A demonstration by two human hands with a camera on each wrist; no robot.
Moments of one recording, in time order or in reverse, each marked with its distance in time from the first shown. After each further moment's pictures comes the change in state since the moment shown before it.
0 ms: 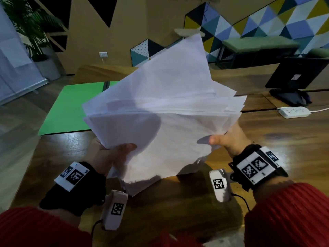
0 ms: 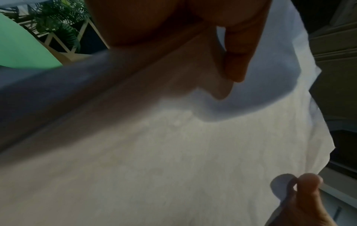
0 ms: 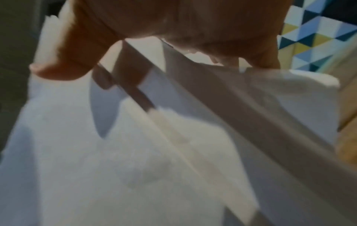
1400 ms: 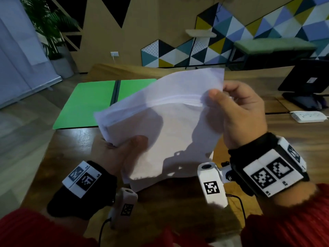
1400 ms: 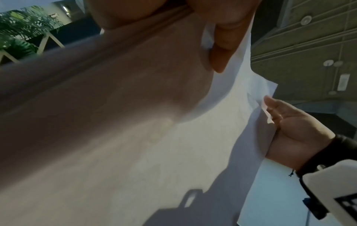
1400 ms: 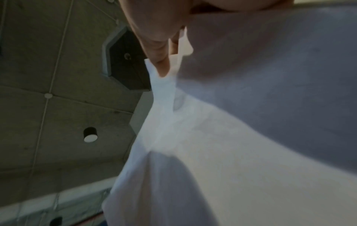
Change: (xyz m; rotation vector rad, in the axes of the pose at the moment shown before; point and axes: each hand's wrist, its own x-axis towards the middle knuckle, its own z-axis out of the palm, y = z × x) left_hand -0.035 0.039 0.019 0.174 0.185 0.137; right_hand -0.009 -0.089 0.077 0.188 0.281 -0.373
